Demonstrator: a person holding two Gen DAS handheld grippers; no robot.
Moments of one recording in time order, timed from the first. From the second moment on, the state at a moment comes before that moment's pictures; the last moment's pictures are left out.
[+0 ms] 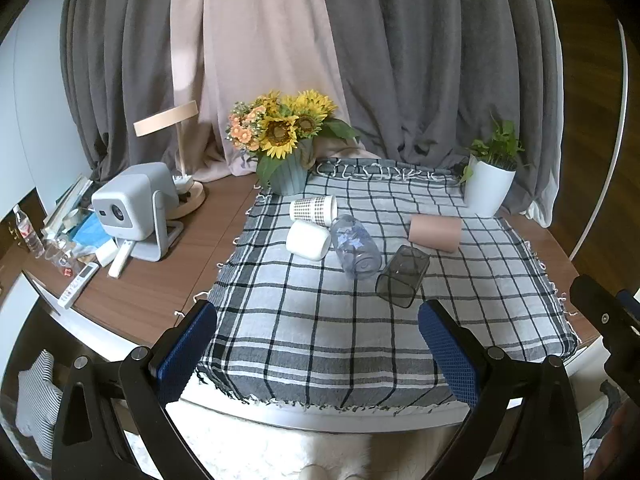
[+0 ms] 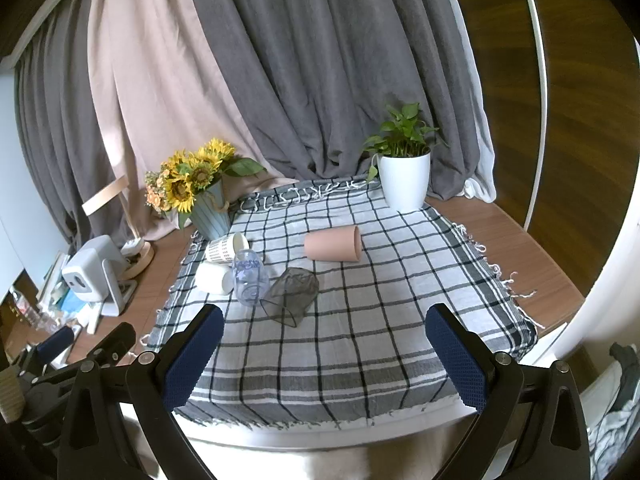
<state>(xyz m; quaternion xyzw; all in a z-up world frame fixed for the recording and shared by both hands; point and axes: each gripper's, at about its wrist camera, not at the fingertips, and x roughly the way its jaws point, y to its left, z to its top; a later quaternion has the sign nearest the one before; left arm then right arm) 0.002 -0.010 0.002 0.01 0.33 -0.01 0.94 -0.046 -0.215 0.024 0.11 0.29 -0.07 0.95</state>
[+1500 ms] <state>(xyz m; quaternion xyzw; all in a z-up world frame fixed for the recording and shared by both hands) 0.238 0.011 -0.128 0.13 0.52 -0.07 0.84 0.202 -0.180 -0.122 0.17 0.46 -0.15 0.86</state>
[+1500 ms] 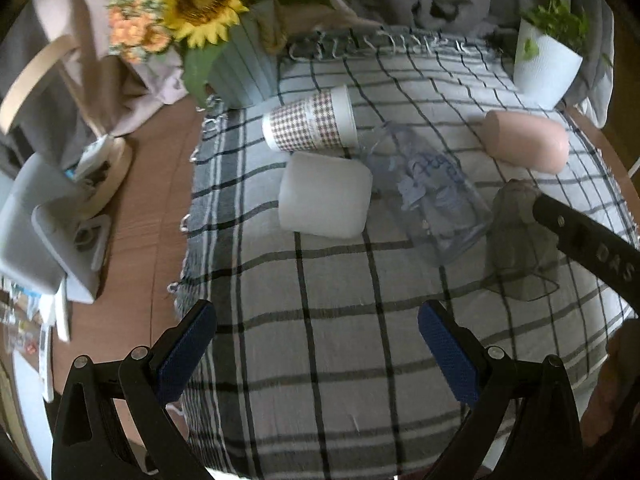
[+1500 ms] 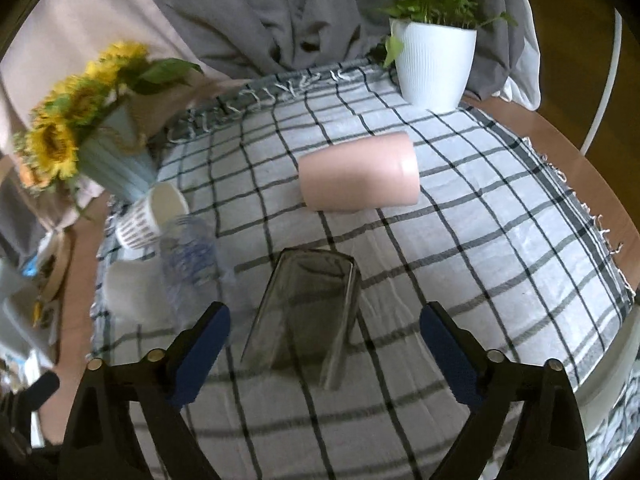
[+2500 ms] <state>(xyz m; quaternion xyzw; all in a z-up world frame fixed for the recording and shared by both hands) 0.259 -0.008 -0.146 0.15 0.54 -0.11 0.82 0.242 -0.178 -0.175 0.18 0.52 -0.15 0.82</state>
